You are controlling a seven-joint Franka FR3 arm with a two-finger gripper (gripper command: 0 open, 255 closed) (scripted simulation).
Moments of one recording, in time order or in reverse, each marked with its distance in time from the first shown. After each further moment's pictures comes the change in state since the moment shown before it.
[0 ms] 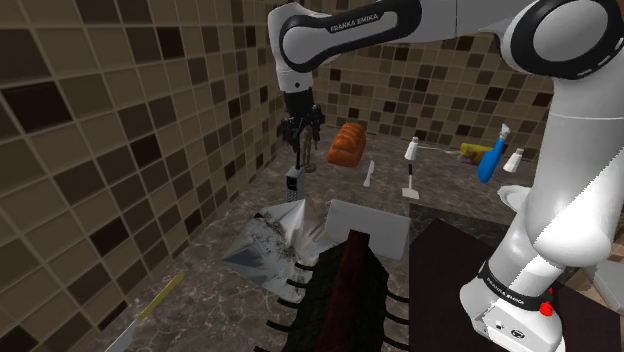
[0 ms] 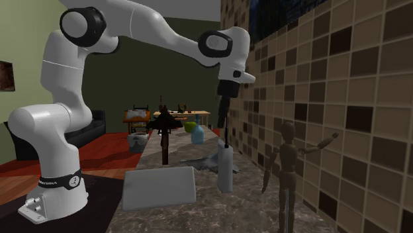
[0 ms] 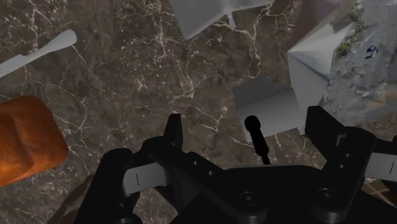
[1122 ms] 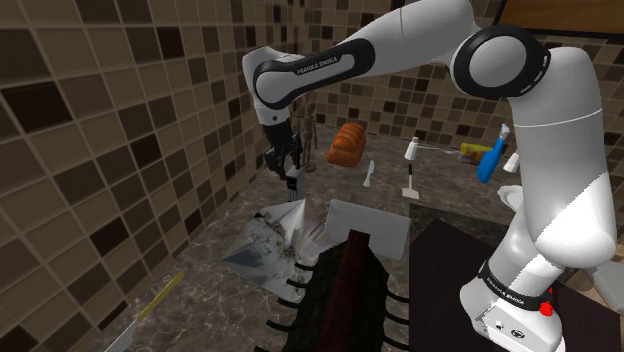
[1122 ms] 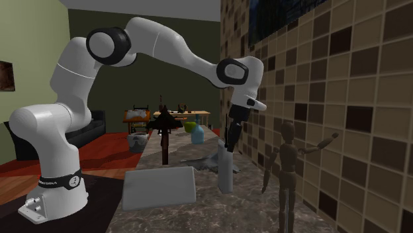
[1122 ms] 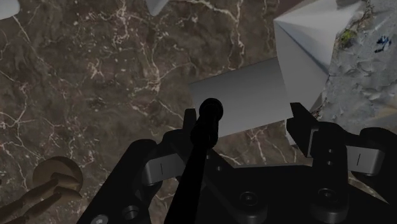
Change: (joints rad) arm 0.053 0.251 0.013 0.152 -0.036 0.013 0.004
